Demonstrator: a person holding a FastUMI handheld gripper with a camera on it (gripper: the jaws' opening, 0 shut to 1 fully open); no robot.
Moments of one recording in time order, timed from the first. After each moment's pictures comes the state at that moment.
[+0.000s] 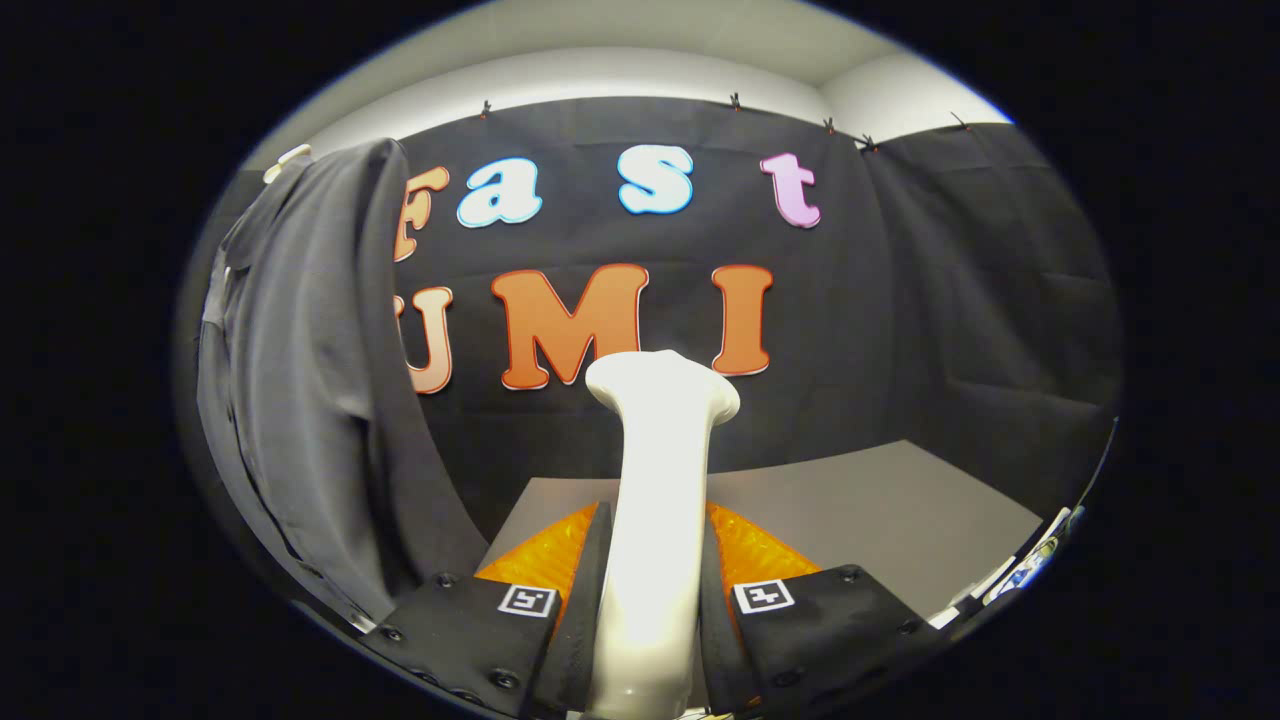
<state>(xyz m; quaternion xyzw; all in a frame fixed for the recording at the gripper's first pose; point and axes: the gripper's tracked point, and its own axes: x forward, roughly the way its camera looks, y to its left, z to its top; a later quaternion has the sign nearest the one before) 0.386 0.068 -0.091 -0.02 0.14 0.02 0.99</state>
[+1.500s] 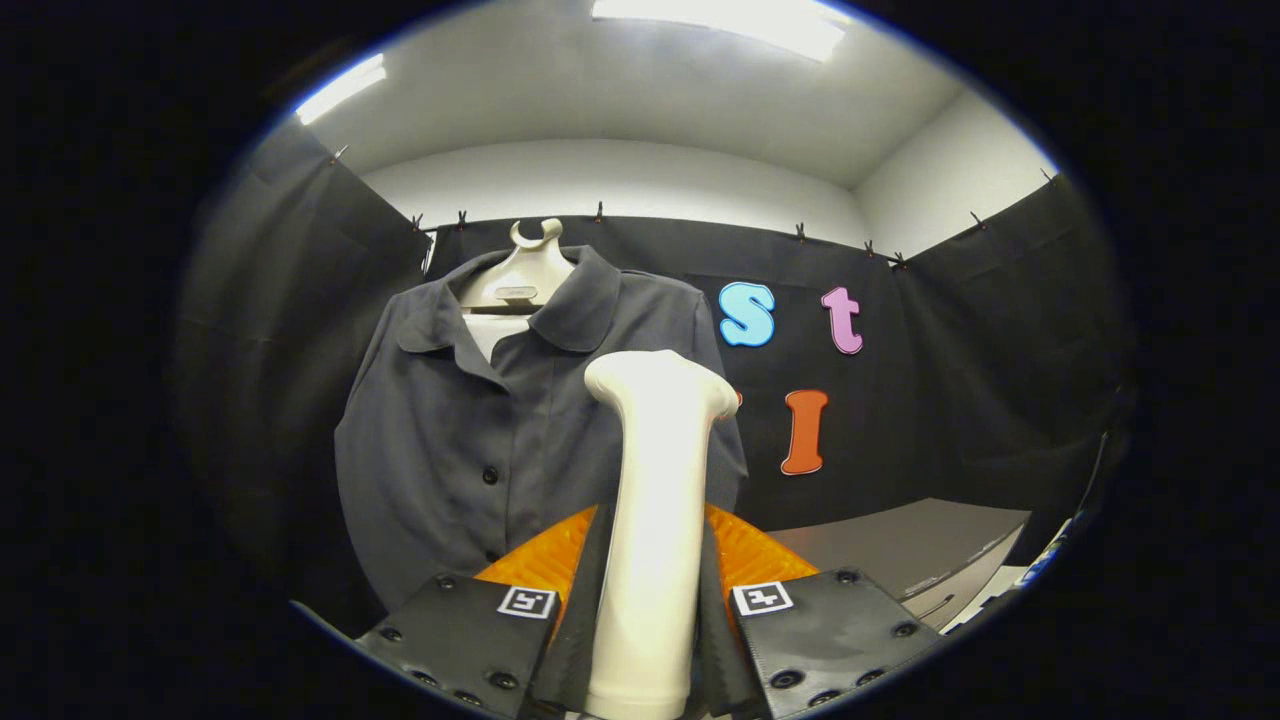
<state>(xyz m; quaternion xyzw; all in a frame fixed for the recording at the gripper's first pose) 0.226 0.325 -0.034 -0.04 -0.01 0.07 1.00</state>
